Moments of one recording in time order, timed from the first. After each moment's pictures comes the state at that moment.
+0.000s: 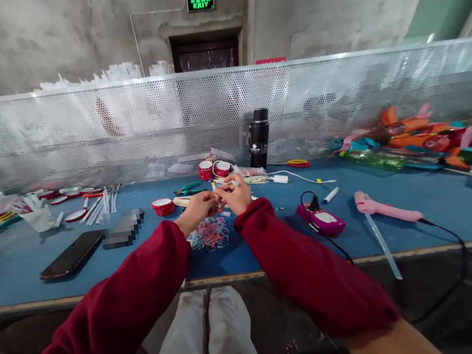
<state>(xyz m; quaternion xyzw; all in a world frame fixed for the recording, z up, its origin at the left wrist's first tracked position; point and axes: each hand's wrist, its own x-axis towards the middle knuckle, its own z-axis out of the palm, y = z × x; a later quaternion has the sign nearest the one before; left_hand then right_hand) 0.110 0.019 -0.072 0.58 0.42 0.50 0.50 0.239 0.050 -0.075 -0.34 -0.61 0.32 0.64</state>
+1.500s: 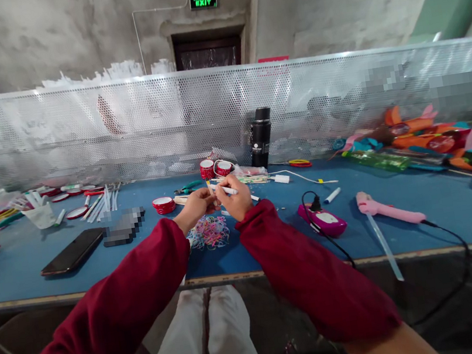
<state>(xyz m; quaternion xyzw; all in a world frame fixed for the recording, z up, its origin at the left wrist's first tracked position) 0.104 0.015 -0.065 0.57 0.41 0.52 0.49 0.244 0.030 -0.066 -0.34 -0.72 0.07 0.59</state>
